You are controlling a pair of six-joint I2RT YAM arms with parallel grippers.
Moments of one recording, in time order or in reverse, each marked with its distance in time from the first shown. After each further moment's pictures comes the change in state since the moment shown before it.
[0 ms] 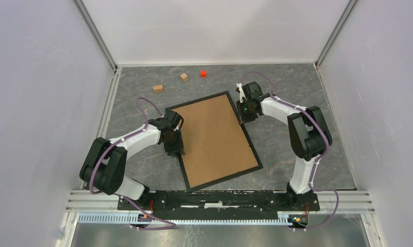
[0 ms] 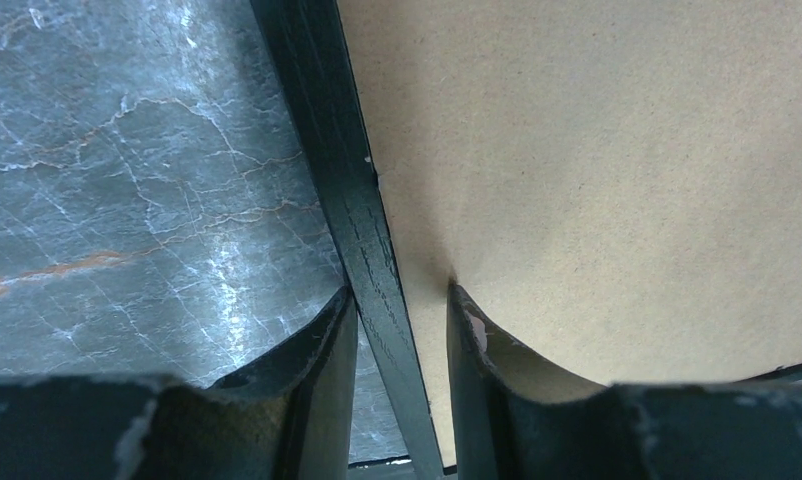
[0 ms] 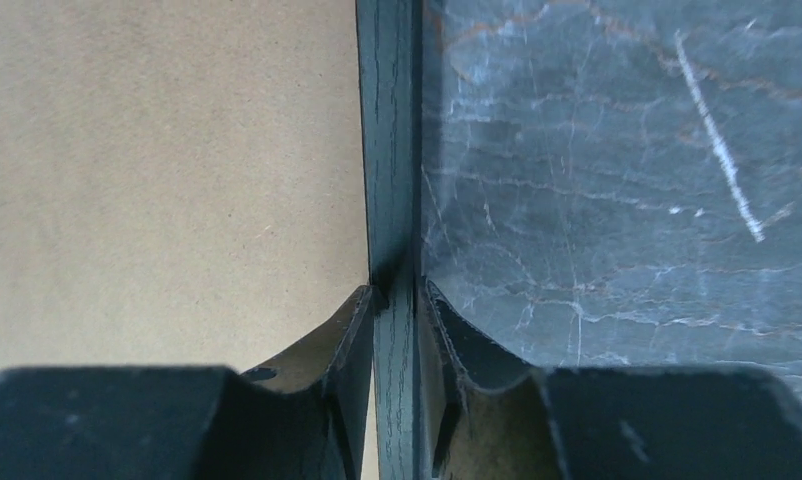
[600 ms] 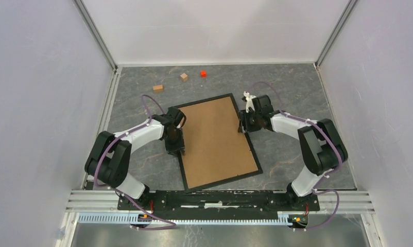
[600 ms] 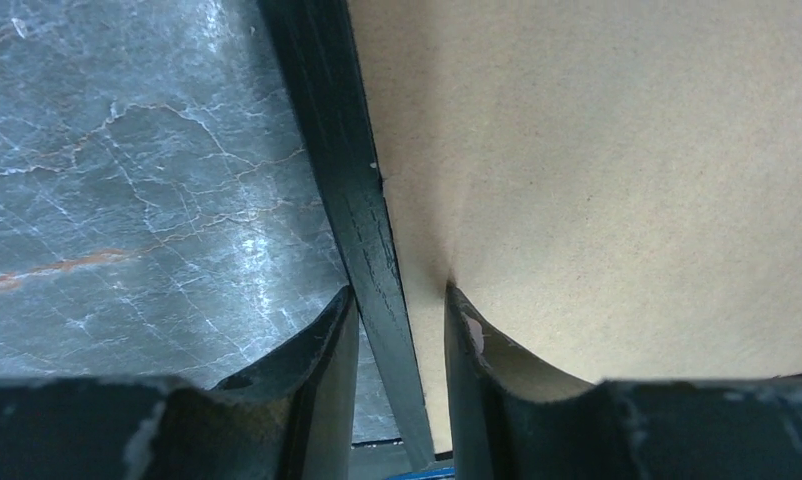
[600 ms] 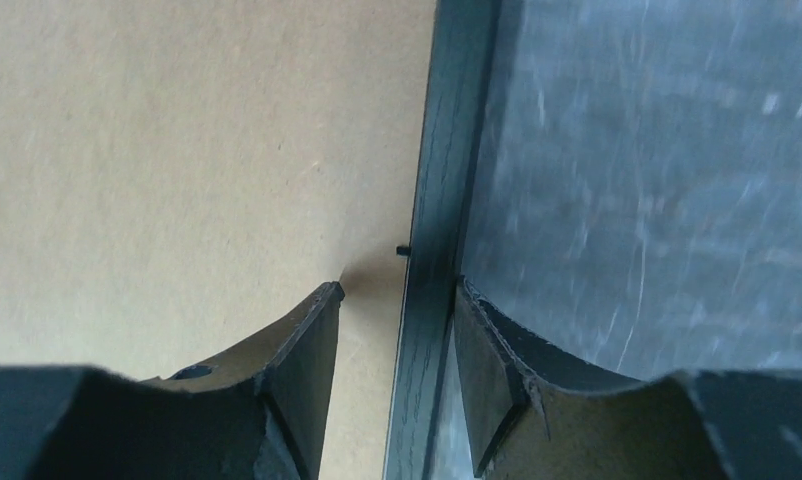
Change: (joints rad) left arm -0.001 0.060 0.066 -0.070 -0.002 0.019; right arm 0.024 -0.178 -0.269 0.261 -0.047 0.011
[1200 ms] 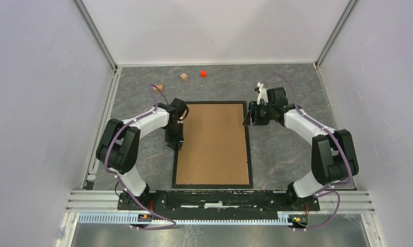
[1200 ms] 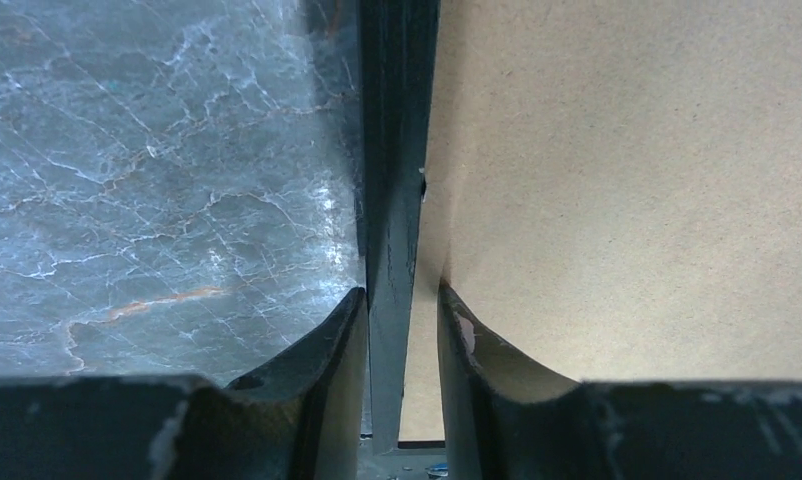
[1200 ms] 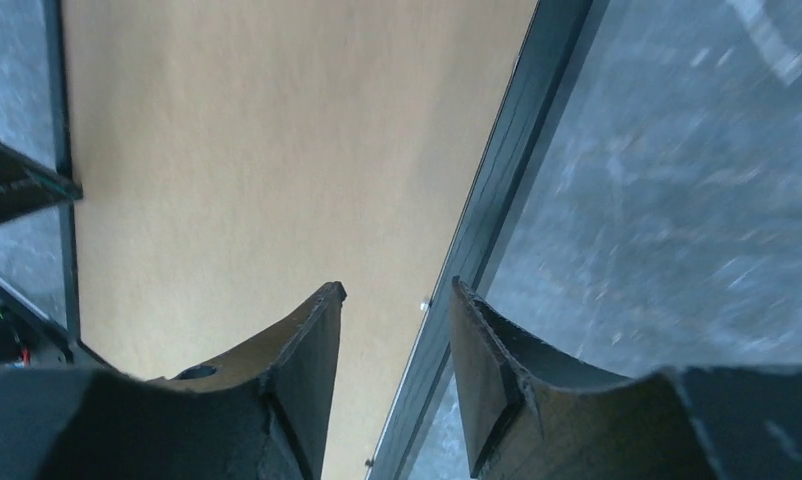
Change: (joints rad) left arm 0.030 0.178 0.216 -0.168 -0.074 0.154; right arm -0.140 -0.204 -0.050 -0.138 -0.212 0.077
